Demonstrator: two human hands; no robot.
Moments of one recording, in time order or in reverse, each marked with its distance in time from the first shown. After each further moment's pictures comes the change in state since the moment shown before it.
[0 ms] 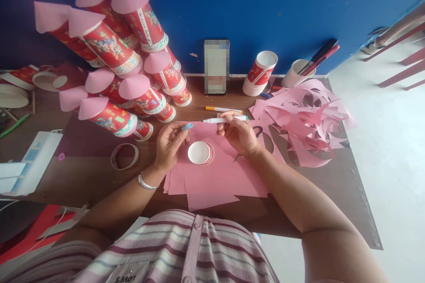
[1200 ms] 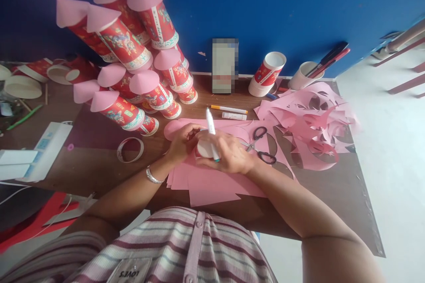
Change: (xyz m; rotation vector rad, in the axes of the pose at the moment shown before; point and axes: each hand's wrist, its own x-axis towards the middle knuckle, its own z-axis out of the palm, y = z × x) left_hand 0.000 -0.021 -0.002 0.277 -0.244 -0.101; right_hand -0.035 0.014 0.018 -1.124 -0.435 -0.595
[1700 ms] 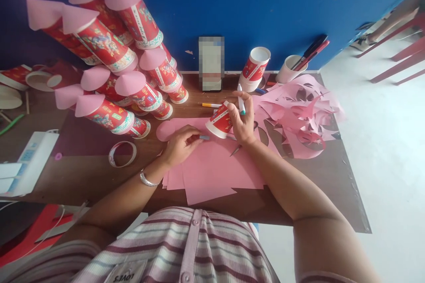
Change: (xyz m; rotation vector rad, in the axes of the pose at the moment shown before) left_hand 0.000 0.000 0.004 0.333 -0.068 0.344; right_hand 0.011 0.038 -0.021 0.305 0.703 0.444
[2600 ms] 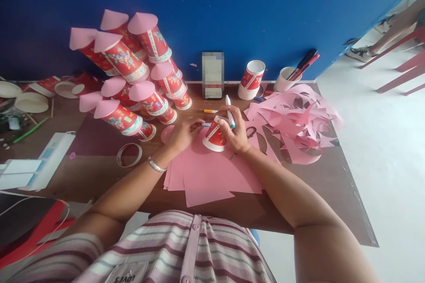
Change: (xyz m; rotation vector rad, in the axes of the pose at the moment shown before) left_hand 0.045 0.000 -0.006 0.116 0.029 -0.177; right_hand -0.011 0.002 -0.002 -0.038 -0.181 -0.138
